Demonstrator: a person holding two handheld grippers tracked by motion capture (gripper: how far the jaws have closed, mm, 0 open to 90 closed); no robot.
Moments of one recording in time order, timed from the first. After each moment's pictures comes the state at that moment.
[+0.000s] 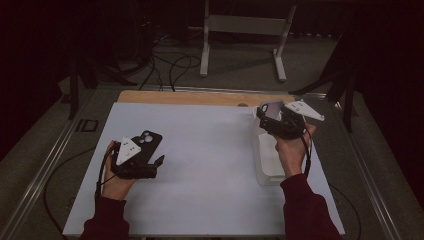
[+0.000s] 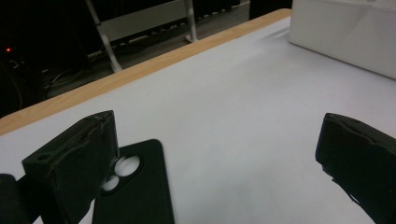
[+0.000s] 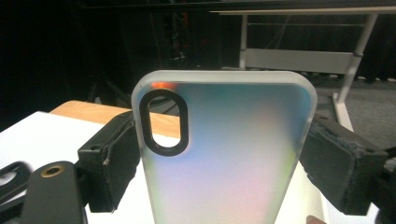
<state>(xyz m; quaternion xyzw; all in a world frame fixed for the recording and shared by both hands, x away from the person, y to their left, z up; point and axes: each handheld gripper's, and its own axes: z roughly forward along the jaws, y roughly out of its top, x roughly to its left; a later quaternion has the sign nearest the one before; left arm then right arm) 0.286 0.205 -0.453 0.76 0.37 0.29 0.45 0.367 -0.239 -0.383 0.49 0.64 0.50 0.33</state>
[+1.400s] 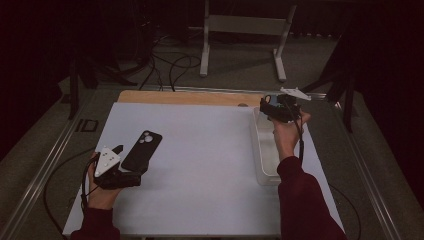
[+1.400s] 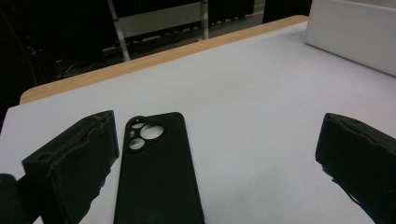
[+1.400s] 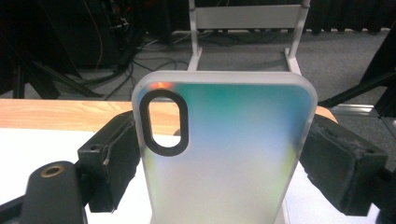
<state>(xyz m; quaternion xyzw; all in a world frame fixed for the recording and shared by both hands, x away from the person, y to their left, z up) 0.265 0.241 -0.467 0.73 0.40 0.29 0.46 0.445 -0.249 -0.412 0.58 0.62 0.40 0.33</state>
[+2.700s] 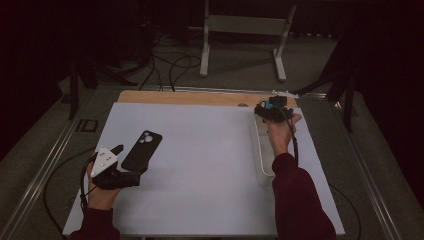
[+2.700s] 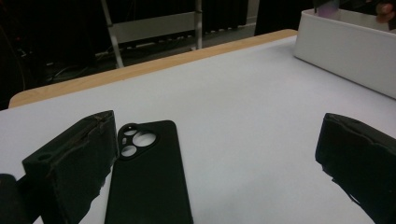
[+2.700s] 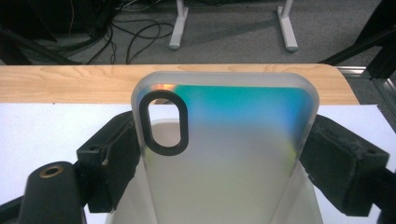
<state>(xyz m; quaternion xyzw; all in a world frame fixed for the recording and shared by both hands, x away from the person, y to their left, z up) 0.262 0.242 -0.462 0.72 0.40 0.28 0.49 0.478 -0.245 -0.452 0.62 0.64 0.34 0.30</state>
